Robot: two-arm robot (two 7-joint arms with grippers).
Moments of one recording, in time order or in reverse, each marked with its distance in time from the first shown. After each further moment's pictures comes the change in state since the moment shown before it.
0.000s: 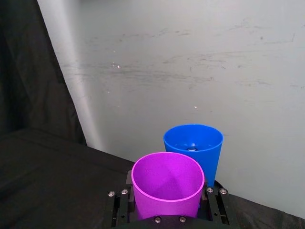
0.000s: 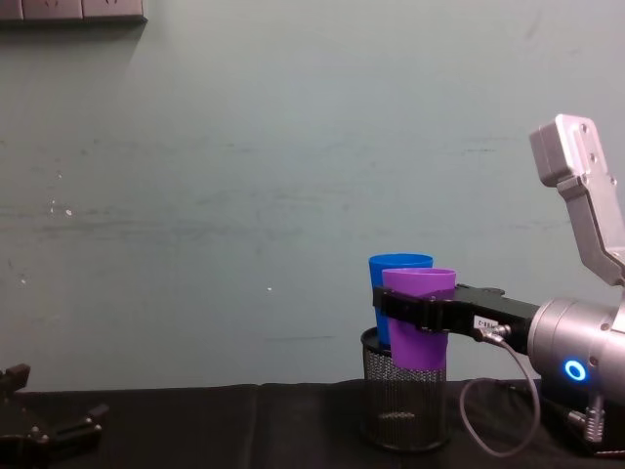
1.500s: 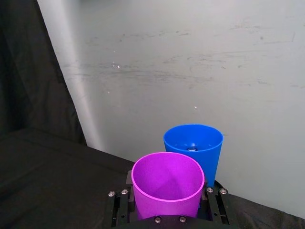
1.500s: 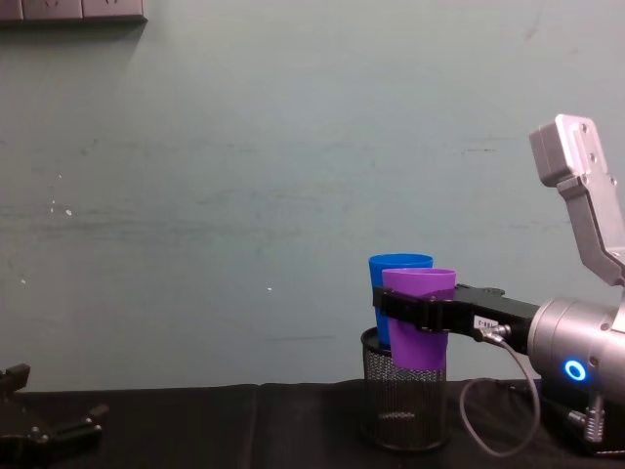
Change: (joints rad) left arm 0.000 0.000 0.000 0.000 0.000 0.000 0.000; right arm 0.000 0.000 0.000 0.000 0.000 0.000 0.000
